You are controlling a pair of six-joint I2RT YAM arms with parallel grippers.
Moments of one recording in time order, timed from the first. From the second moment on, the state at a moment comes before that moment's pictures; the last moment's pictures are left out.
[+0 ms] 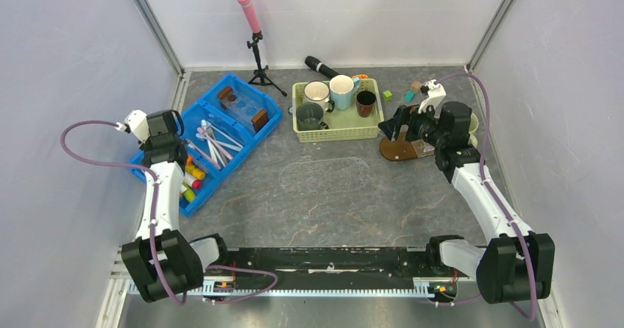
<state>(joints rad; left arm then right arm) 0.30 1.14 0.89 -0.44 -0.47 -0.58 0.08 1.13 0.79 0.00 -0.46 0.19</state>
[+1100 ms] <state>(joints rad) -0.12 0.93 0.79 -0.23 -0.18 -0.31 0.18 1.16 0.85 -0.02 -0.51 0.19</state>
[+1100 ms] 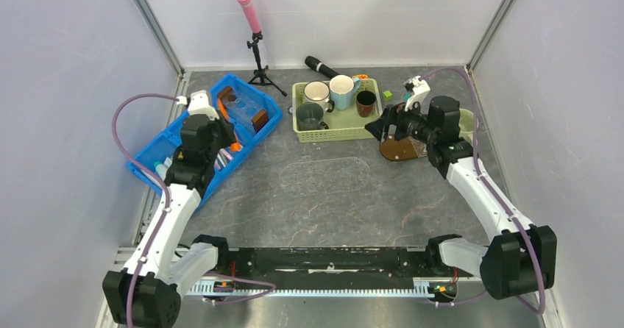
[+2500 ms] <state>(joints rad) -0.79 1.04 0.80 -0.10 -0.03 0.13 0.56 1.38 1.14 -0.05 -0.41 0.50</state>
